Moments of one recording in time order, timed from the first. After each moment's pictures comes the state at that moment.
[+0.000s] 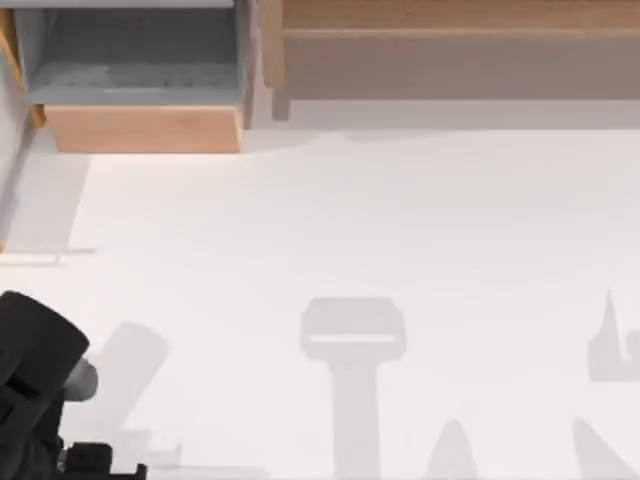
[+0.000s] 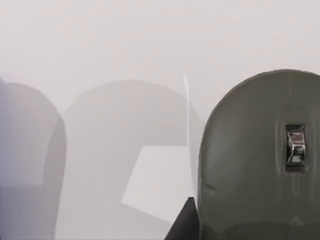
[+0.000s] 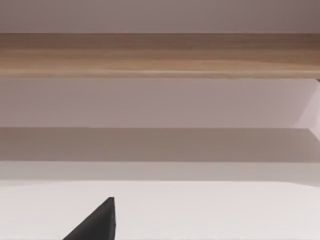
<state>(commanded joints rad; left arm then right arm) -0.46 1.04 0.44 -0.88 -0.05 -0.43 0.00 0.00 0.00 0.00 0.00 0.00</state>
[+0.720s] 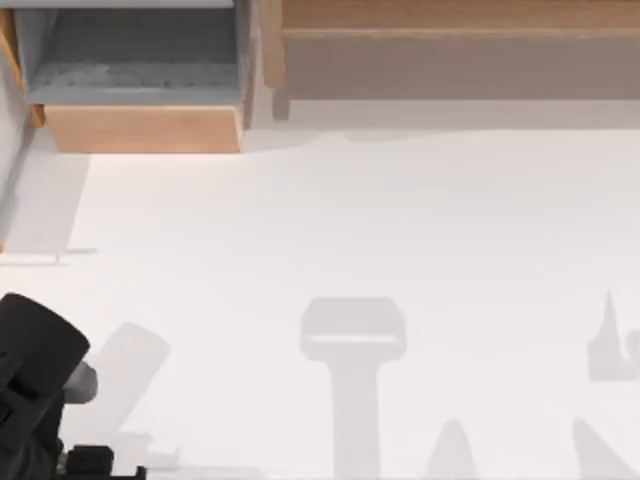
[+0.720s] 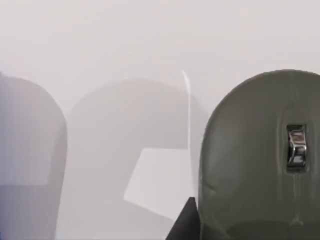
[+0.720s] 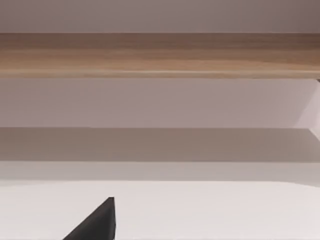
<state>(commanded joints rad) -0.46 1.04 0.44 -0.88 -0.05 -0.43 0.00 0.00 0.00 0.00 0.00 0.00</state>
